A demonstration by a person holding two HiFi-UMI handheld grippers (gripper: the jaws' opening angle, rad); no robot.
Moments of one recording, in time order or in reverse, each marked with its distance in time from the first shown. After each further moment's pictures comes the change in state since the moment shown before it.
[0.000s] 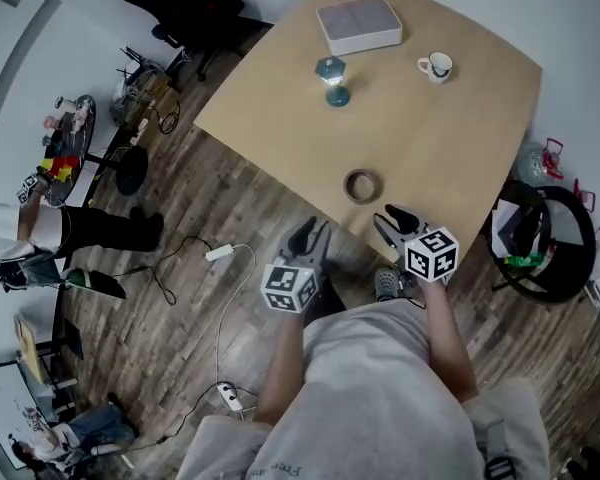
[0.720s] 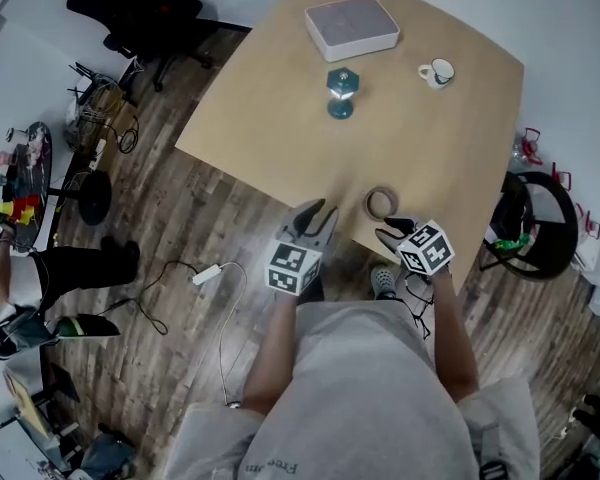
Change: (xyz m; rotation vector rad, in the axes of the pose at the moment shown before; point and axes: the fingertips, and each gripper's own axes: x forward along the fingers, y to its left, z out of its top) left arm 0.066 0.098 0.043 0.105 0.104 -0.310; right arm 0.094 0.004 -0.028 -0.168 0.482 -0.125
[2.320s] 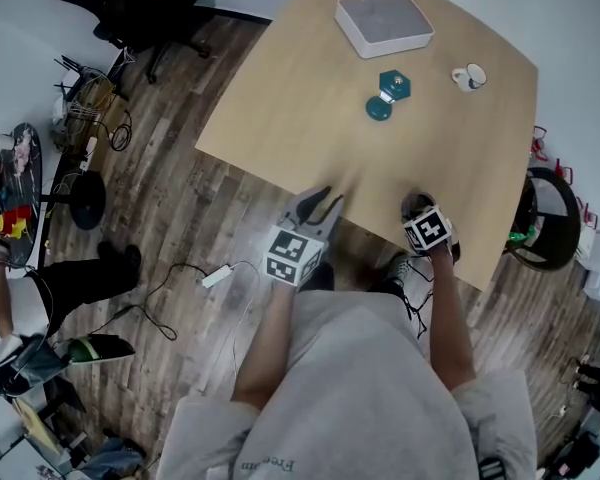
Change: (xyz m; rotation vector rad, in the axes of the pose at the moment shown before) left arm -0.040 0.129 0.016 -0.020 -0.025 -0.127; right arm 0.094 -0.029 -0.001 0.133 0.419 -0.292
